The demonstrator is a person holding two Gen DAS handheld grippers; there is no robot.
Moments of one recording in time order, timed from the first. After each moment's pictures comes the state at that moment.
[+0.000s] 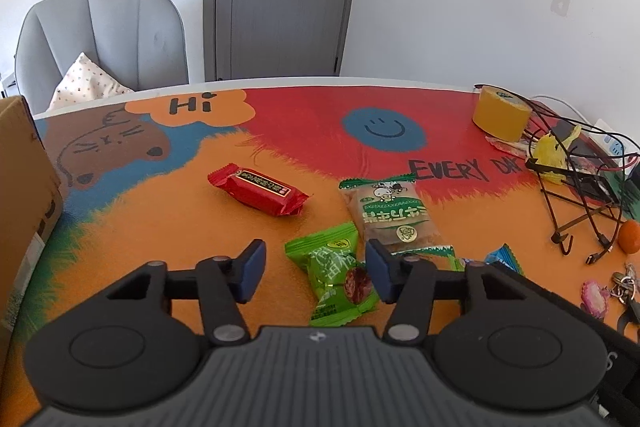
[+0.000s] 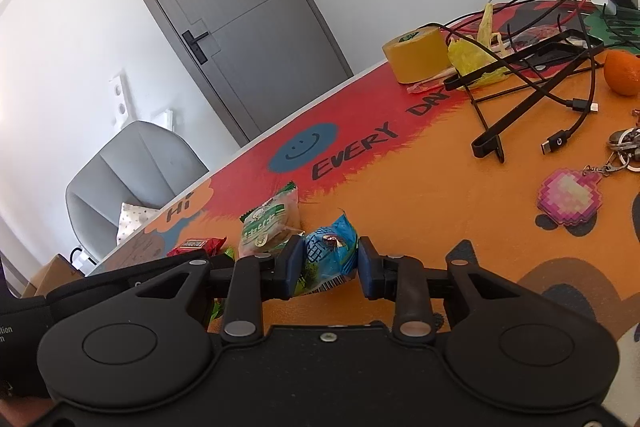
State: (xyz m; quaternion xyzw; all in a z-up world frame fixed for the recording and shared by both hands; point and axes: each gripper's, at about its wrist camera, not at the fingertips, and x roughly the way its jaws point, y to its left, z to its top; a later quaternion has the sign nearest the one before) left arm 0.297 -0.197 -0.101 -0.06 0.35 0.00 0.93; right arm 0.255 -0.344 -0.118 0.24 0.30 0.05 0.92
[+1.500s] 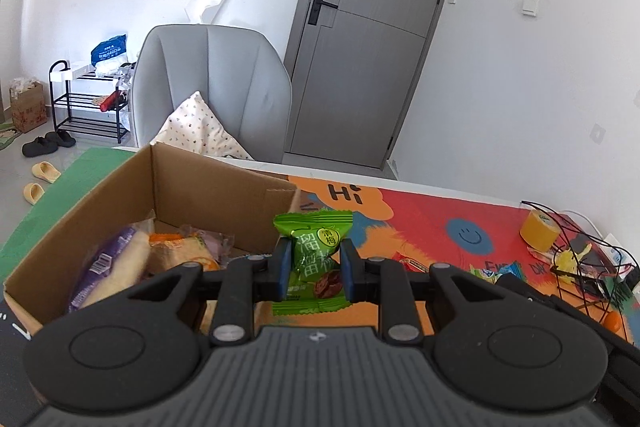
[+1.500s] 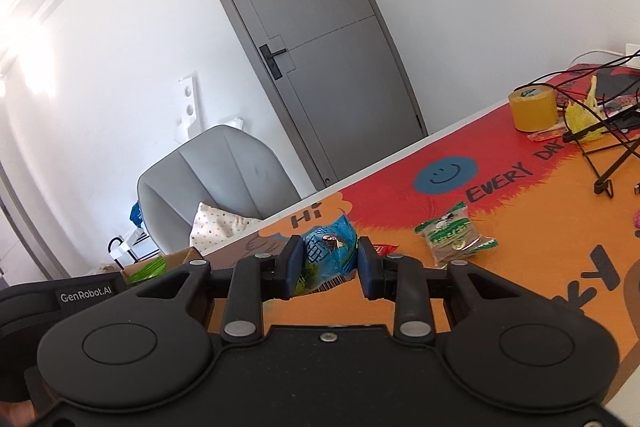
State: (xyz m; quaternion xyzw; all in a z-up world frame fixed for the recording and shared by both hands) left arm 0.199 -0.039 -0.012 -0.14 0.26 0.08 0.95; right arm 0.219 -0.228 -0.043 0.19 0.24 0.12 0.94
